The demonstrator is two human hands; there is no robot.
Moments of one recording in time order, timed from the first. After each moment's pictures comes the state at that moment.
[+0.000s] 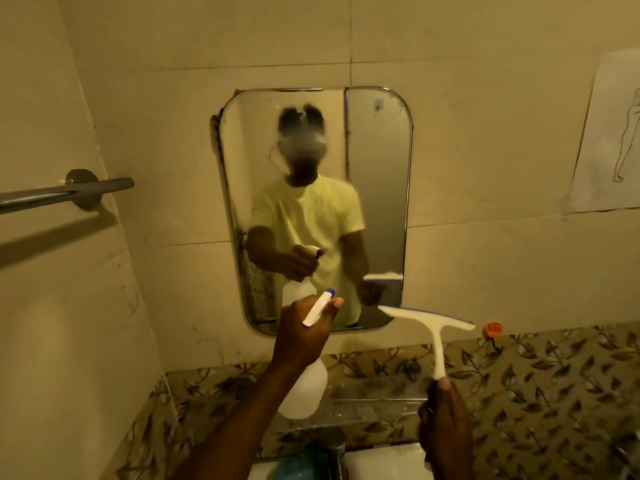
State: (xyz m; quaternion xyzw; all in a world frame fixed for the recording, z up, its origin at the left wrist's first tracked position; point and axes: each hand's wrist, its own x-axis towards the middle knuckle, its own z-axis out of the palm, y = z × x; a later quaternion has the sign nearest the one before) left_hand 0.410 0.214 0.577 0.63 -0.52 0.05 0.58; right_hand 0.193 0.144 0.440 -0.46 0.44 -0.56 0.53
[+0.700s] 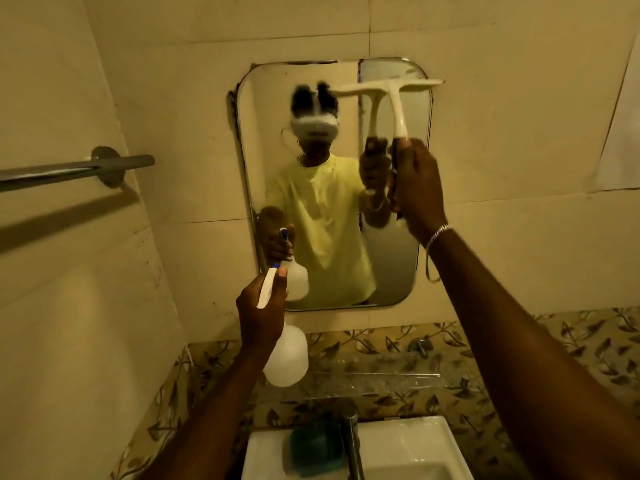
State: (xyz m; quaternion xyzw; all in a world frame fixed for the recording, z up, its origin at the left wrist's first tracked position) left_hand 0.455 0.268 0.571 0.64 -0.36 0.14 0.67; right_hand 0.270 0.121 0.757 -0.67 0.15 -0.61 0.40
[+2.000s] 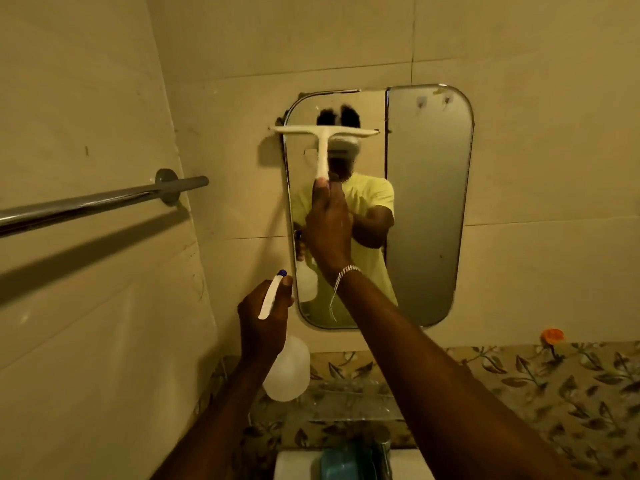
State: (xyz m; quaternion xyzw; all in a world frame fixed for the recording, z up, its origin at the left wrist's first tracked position) left_hand 0.494 0.317 0.595 0.58 -0.41 0.21 0.67; right_hand 0.427 0.226 0.739 -0.63 0.15 -0.60 0.47
